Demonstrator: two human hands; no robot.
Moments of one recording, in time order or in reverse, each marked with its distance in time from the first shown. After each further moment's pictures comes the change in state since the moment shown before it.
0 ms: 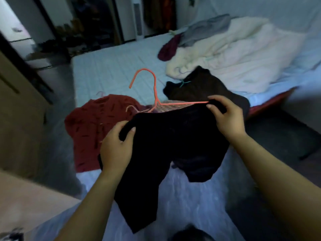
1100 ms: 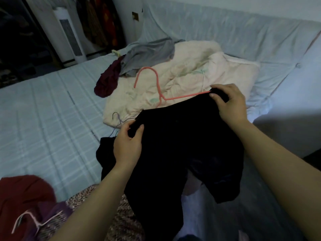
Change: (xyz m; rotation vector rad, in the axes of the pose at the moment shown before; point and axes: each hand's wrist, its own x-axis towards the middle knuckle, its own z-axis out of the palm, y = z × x) left_hand 0.364 0.199 0.497 -0.273 -0.255 -0.092; right_hand 0.500 0.325 -0.126 -0.277 0.248 -0.011
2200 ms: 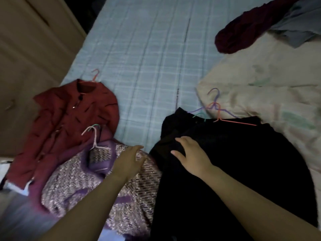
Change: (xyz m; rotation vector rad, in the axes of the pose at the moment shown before) left_hand 0.053 -0.230 -0.099 0.626 0.074 -0.647; right_hand -0.095 -0.038 0.389 0.068 -1.495 -0.426
